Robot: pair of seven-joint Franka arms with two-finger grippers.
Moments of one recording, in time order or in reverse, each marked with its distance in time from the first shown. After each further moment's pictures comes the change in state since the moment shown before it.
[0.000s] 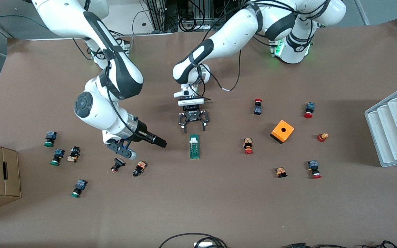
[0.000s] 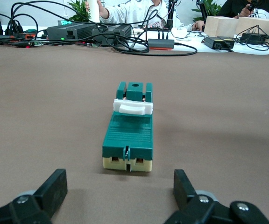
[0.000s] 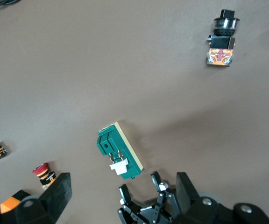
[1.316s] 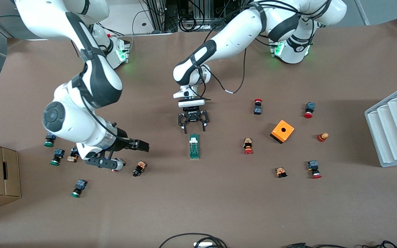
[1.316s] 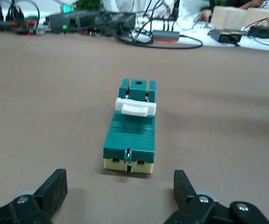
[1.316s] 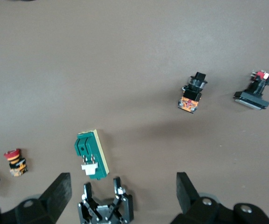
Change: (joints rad) left arm 0.022 -0.008 -0.018 -0.002 -0.011 0.016 0.004; right arm -0.105 0.049 0.000 0.218 -0.138 -0.266 -0.214
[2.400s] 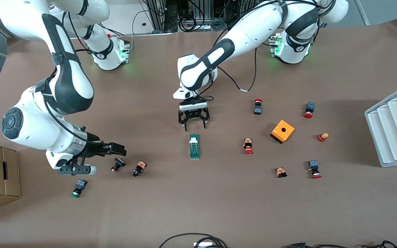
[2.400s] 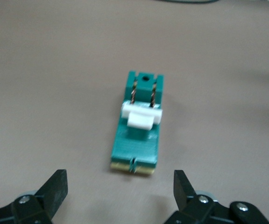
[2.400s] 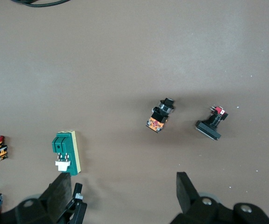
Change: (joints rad) left arm 0.202 -0.133 -0.127 -0.045 -0.224 0.240 0.221; right arm -0.131 -0.012 -0.002 0.058 0.000 -0.107 -0.286
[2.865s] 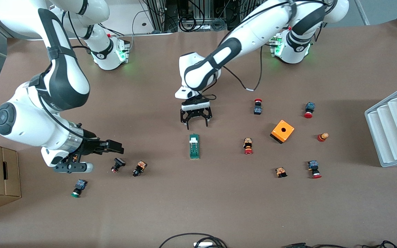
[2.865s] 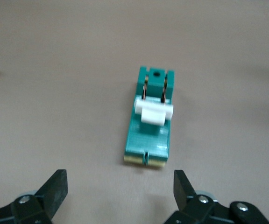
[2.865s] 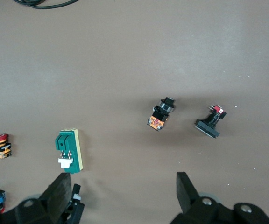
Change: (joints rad) left arm 0.041 -0.048 -0.037 -0.077 -0.059 0.021 0.012; right arm -0.002 -0.019 0.000 0.001 0.000 -0.010 0.000
